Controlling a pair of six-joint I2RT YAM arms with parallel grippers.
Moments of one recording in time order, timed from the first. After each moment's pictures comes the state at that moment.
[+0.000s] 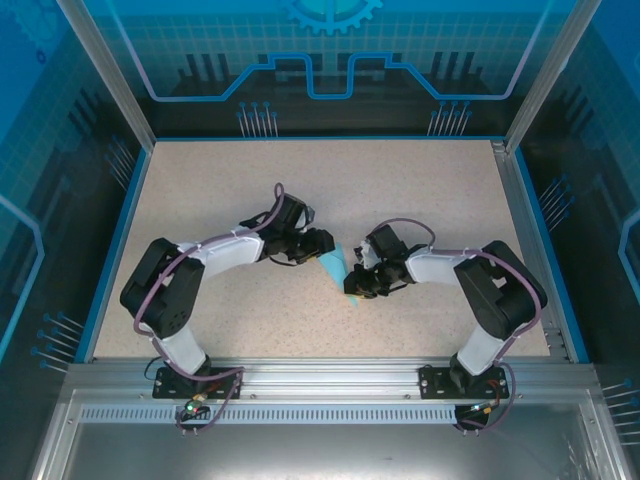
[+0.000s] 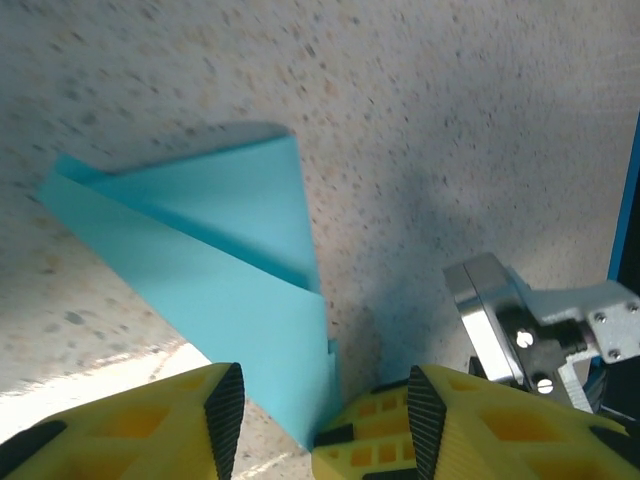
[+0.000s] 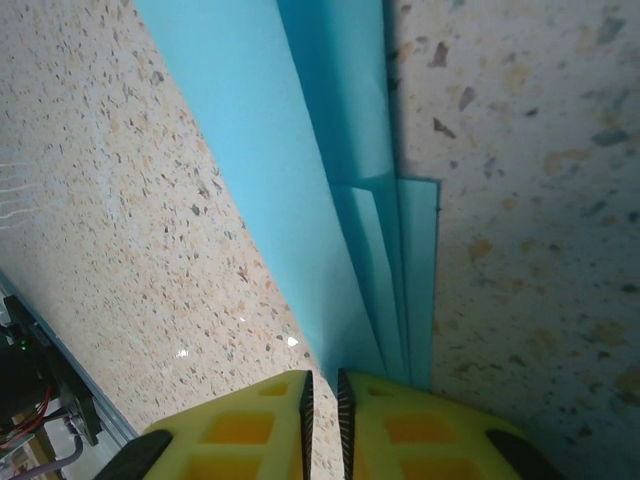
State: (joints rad) left arm -0.52 1.72 1.02 -0.22 0.41 -0.84; right arm 0.55 1.68 0.75 -0.22 -0.56 0.65
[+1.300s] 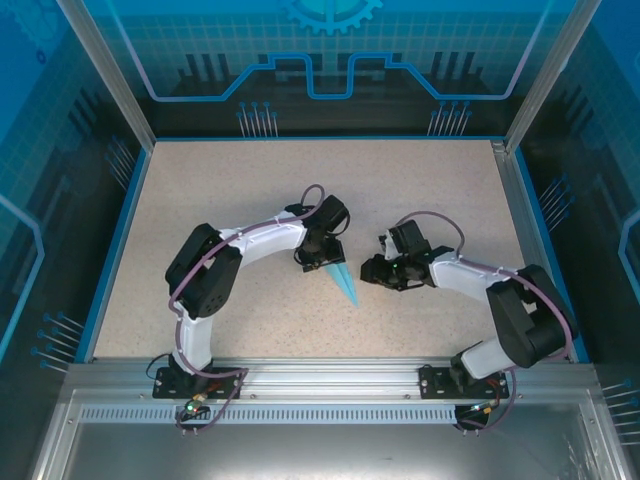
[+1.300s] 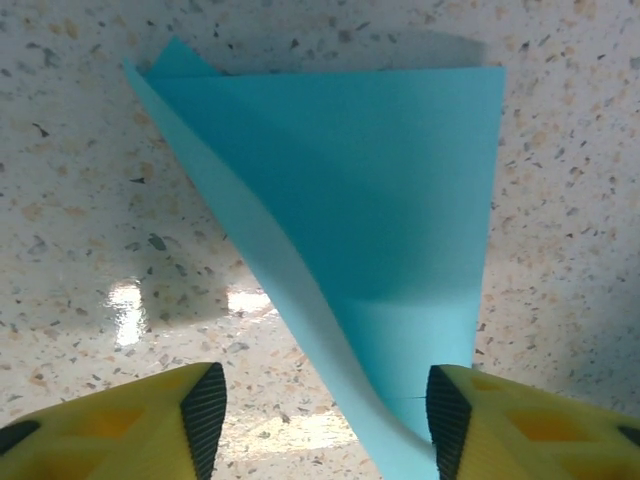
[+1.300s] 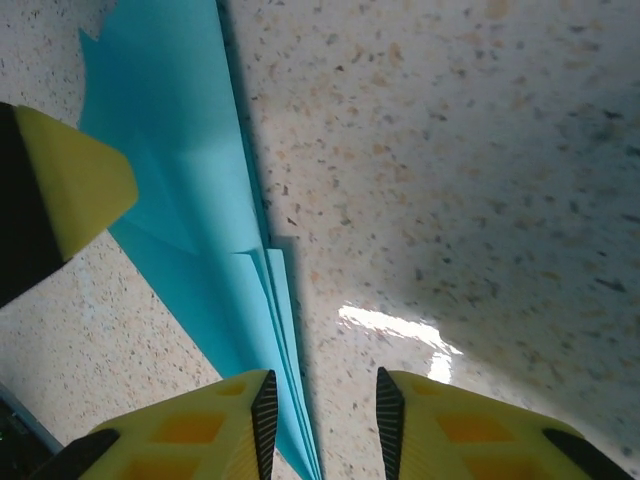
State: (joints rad) left arm -0.68 1.97 1.41 -0.77 0.07 -0.96; right arm 0.45 1.50 0.69 -0.24 -0.42 0.65
